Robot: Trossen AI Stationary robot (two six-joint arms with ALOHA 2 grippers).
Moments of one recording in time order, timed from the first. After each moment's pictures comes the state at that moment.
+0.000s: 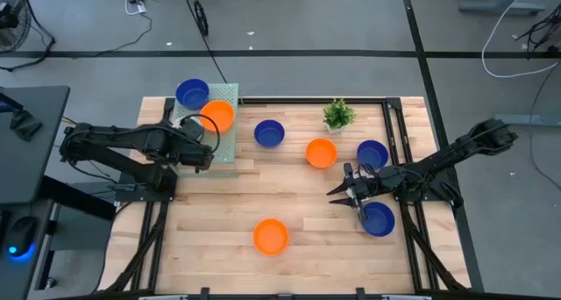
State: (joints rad) left arm -0.11 1.17 1.24 -1.56 -0.66 -0.98; right arm 0.32 1.04 0.14 0.74 0.09 0.00
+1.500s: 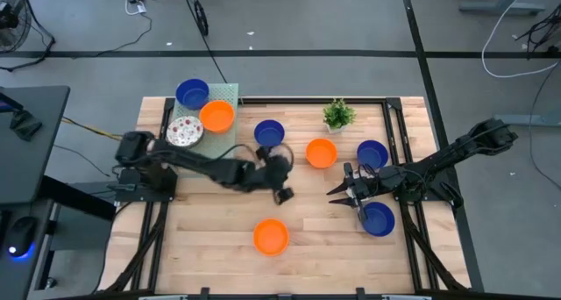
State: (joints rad) left arm -0.14 1.78 1.24 -0.17 -0.61 -0.31; right arm 0.32 1.04 0.14 0.75 0.09 -0.02
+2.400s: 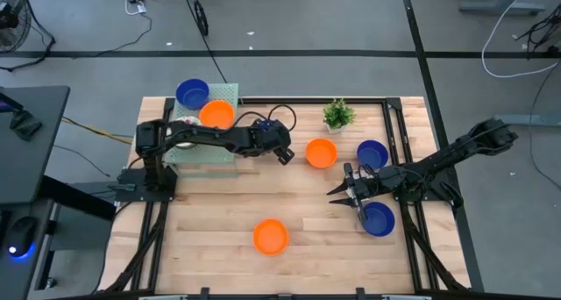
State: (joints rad) left arm 0.17 1.90 1.29 -0.30 -0.48 -0.40; right arm 0.32 1.04 0.14 0.75 0.09 -0.04
